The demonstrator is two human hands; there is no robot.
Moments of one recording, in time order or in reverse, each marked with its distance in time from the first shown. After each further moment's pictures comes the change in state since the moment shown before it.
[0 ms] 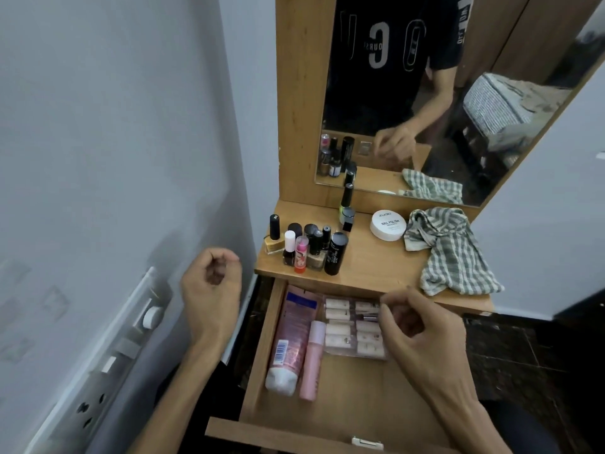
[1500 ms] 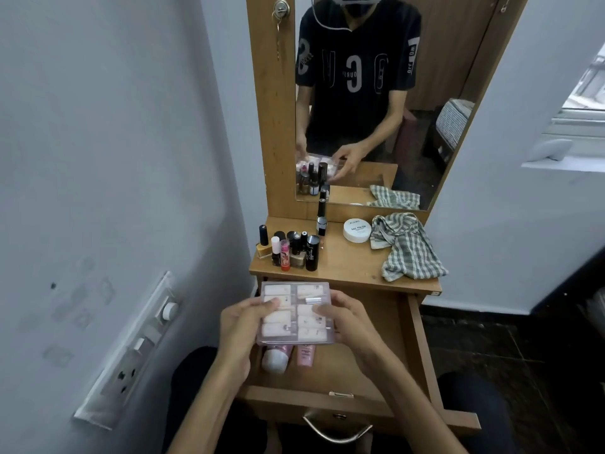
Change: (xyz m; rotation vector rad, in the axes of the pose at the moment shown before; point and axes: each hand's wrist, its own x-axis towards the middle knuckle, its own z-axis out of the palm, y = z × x) left_hand -0.075 0.040 -0.009 -0.233 -0.354 -0.642; right_hand -0.016 -0.030 0.021 0.710 -0.510 0.547
